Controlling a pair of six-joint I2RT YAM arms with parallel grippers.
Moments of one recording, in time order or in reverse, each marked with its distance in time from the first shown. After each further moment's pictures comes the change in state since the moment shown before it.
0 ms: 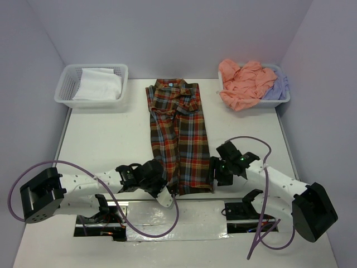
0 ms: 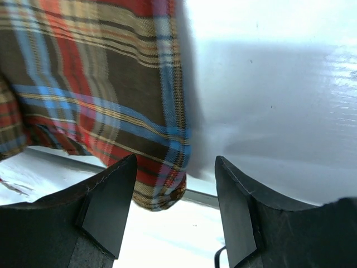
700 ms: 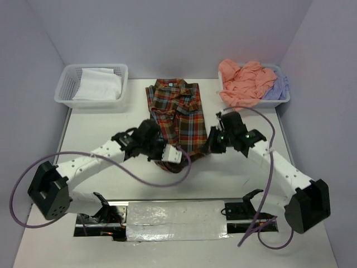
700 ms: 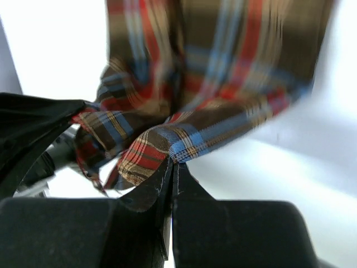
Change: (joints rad) left arm 0.306 0.103 0.406 -0.261 0.094 -0.076; right arm -0.120 0.080 0.325 0.048 -0.167 -0.096
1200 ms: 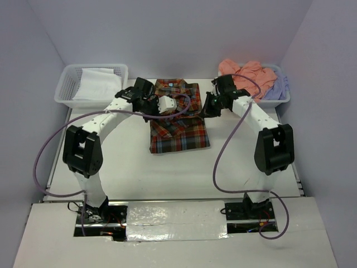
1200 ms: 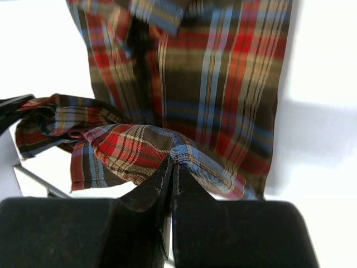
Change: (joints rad) left arm 0.371 0.503 0.628 -0.195 -0.028 -0.064; right arm -0.187 0.644 0.631 -0.021 -0.014 -0.183
